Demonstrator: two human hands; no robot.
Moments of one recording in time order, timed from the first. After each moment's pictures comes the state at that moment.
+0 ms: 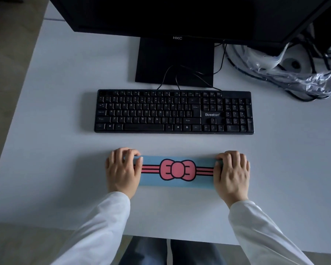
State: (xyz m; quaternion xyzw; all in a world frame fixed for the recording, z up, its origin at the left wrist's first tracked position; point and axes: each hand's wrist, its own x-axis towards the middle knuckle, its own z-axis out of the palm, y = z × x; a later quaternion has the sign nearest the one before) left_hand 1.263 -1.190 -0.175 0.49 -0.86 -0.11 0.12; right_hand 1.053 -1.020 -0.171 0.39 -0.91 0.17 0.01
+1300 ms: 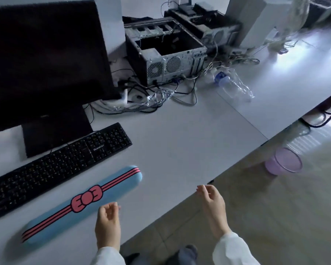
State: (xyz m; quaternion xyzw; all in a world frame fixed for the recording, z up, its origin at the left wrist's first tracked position) left_hand 1.200 -1.013 -0.086 0.49 -0.67 -0.55 0.11; right_hand 1.100 -0.799 -0.066 -0.13 -0.83 0.54 -0.11
